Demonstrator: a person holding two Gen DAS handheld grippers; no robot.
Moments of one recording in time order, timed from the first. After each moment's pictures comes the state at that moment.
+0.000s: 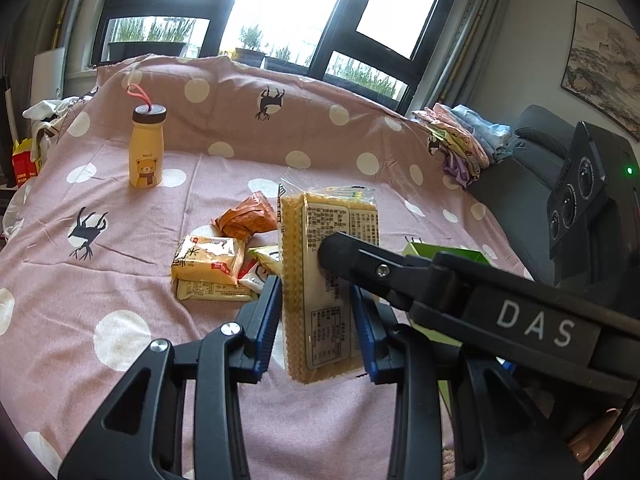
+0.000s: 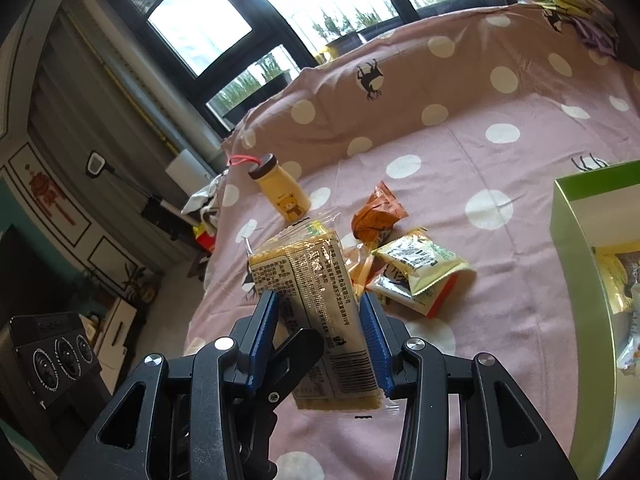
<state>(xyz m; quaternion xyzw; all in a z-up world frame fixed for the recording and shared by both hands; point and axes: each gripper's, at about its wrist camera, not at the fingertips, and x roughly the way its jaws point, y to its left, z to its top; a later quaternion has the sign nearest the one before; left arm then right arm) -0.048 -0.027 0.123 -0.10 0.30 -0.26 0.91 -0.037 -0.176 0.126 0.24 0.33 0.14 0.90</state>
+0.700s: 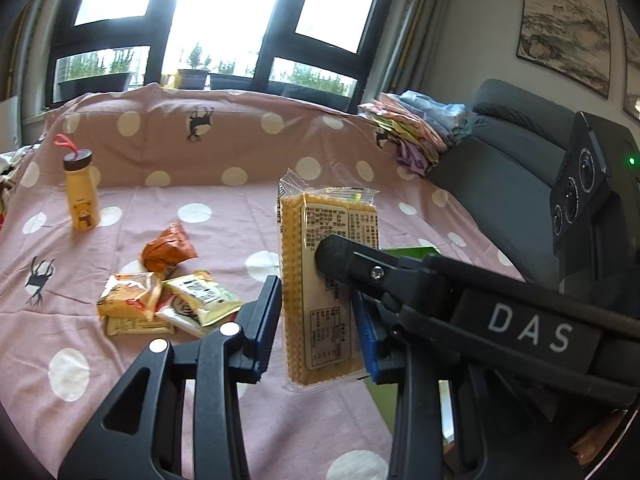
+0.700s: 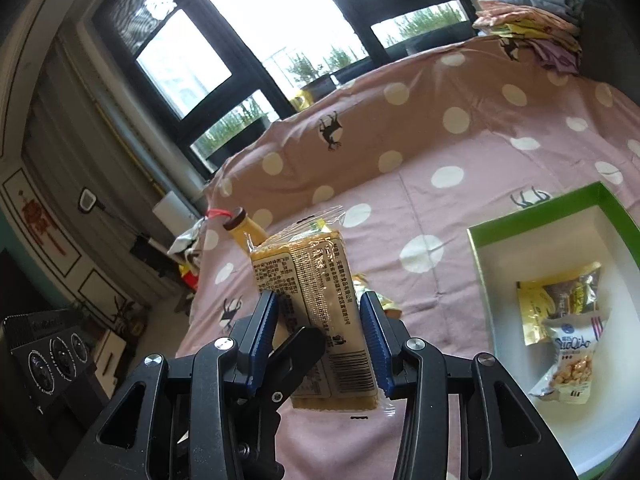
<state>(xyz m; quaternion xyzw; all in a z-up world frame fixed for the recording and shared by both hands) -0.061 -0.119 0.146 -0.04 0.27 -0.32 0.91 -0.072 -0.260 0.146 0.26 0.28 0.08 0.92</state>
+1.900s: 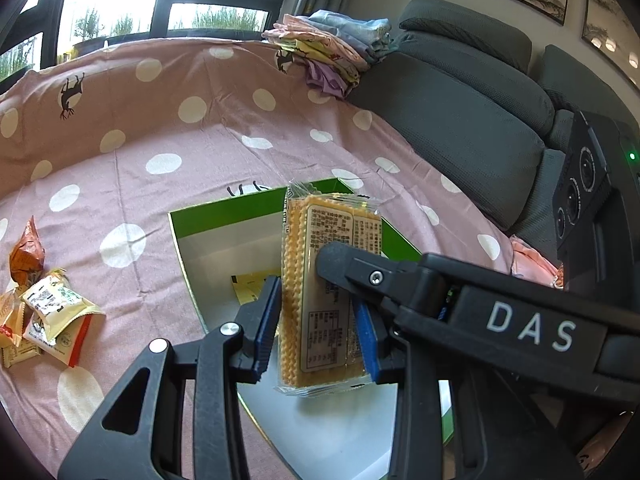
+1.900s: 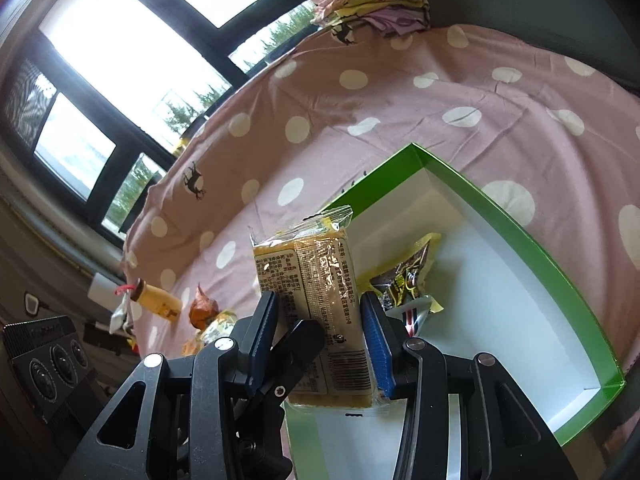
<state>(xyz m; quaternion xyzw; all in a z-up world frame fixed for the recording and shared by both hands) -0.054 -0.261 0.108 0.03 0.35 -0.44 0.83 -0.108 -0.389 0.099 0.38 0.30 -0.08 0.87</state>
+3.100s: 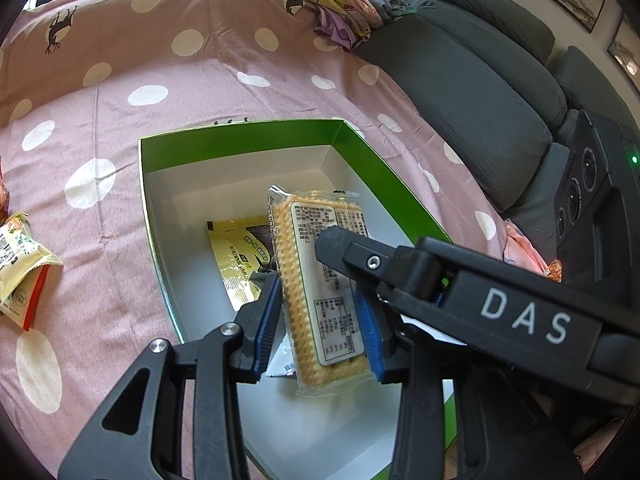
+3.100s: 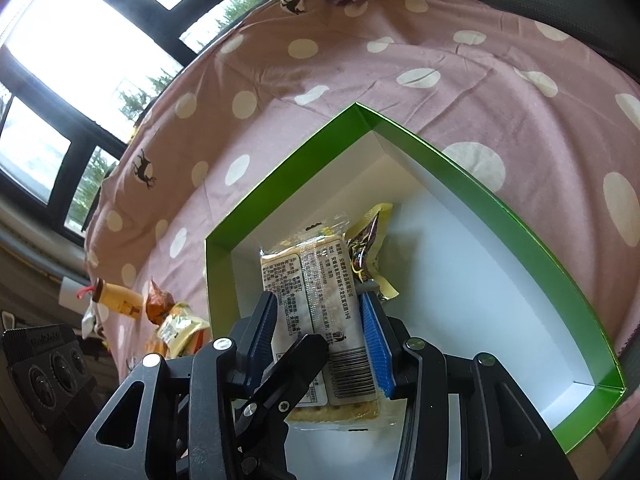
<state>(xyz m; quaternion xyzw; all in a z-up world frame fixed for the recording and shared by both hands) -0.039 -0.277 0.073 0.01 0.45 -0.44 0.78 -0.096 -0.402 0.070 0.39 0.36 -0.13 0.84</state>
